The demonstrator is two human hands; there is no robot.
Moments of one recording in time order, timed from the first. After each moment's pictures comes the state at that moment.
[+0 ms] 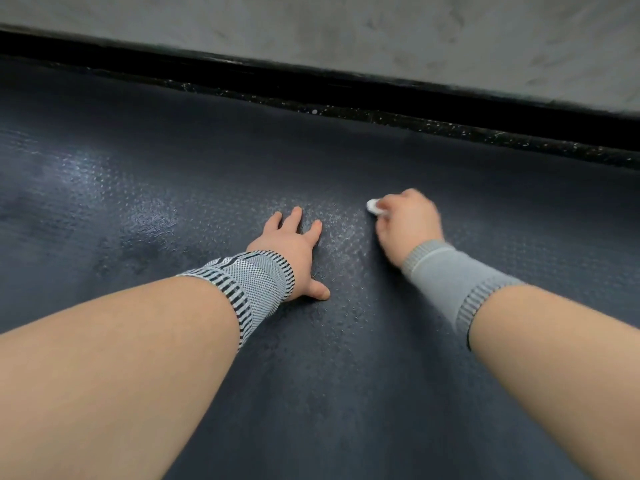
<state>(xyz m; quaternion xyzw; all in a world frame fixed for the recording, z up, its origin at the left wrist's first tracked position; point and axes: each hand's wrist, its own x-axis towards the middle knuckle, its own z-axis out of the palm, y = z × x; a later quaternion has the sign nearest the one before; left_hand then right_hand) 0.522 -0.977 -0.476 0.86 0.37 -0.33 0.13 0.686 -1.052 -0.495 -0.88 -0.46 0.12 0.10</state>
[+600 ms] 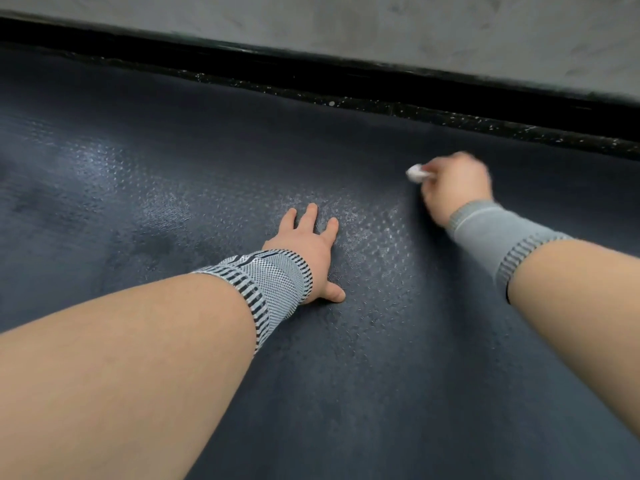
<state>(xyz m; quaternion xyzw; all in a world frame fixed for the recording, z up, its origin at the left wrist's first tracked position) 0.524 -0.977 -0.478 0.85 0.38 -0.34 0.14 0.745 -1.023 -0.503 -0.89 -0.45 0.04 0.06</state>
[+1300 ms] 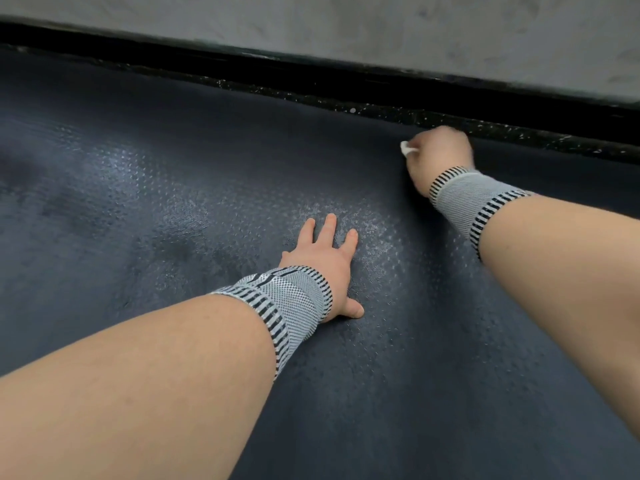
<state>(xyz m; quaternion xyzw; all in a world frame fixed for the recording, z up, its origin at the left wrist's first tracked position) 0.524 -0.979 -0.475 0.84 0.38 -0.34 0.16 0.739 -0.947 -0.494 -0.89 -0.46 0.06 0.04</state>
